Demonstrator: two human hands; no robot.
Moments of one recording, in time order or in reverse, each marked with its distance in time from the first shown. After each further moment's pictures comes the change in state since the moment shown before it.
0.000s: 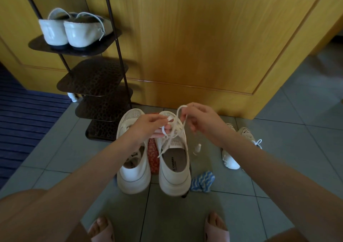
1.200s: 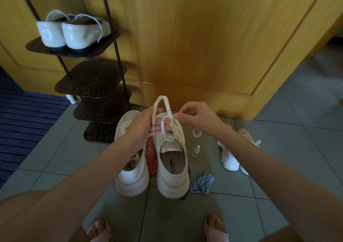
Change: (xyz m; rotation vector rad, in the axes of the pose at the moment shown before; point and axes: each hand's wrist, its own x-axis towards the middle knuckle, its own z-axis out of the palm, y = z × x) left_hand 0.010 0.008 0.009 -0.278 0.166 -0.090; right_hand 0.012 -0.006 -0.005 -0.498 0.037 -0.079
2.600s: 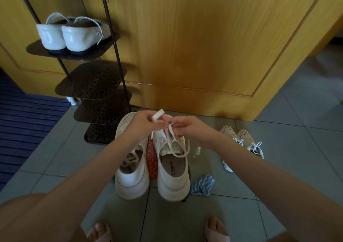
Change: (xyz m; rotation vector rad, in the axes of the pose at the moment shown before) left_hand -0.010 0.009 -0.009 0.396 -0.100 0.300; right_hand 0.011 0.027 0.024 0.278 -0.266 0.091
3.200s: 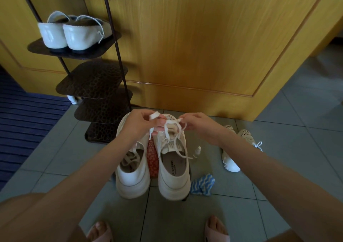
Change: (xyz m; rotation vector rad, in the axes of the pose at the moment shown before) left_hand -0.002 -0.004 -0.007 -0.128 0.055 -0.038; right_hand 0.001 0.000 -0.014 0.089 0.074 0.082
